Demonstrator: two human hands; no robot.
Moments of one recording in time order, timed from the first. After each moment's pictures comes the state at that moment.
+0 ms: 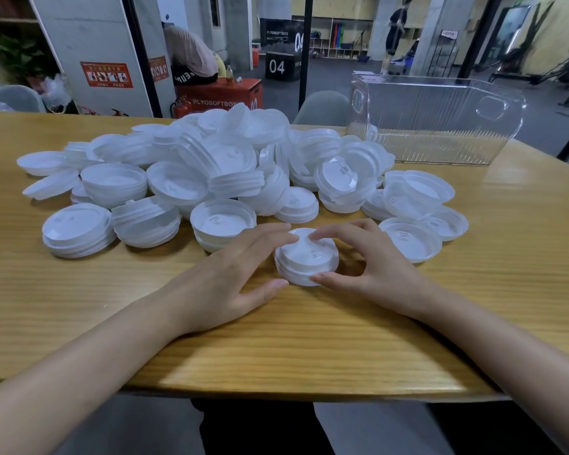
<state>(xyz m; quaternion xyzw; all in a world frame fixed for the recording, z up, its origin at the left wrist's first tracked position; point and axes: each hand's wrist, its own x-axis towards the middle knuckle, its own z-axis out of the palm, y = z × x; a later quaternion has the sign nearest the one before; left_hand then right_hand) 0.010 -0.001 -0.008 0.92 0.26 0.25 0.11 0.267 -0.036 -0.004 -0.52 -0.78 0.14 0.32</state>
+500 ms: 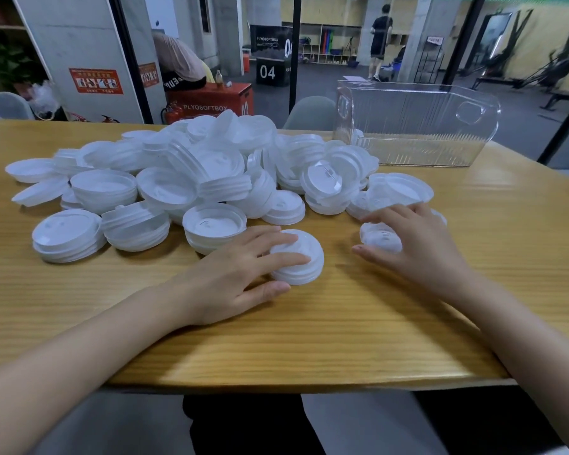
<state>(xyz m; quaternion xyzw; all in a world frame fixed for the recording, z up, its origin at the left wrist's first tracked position) 0.027 0.005 -0.005 0.95 0.22 0.19 0.07 0.321 -0.049 0.016 -0.65 -0.72 -0.05 0.26</state>
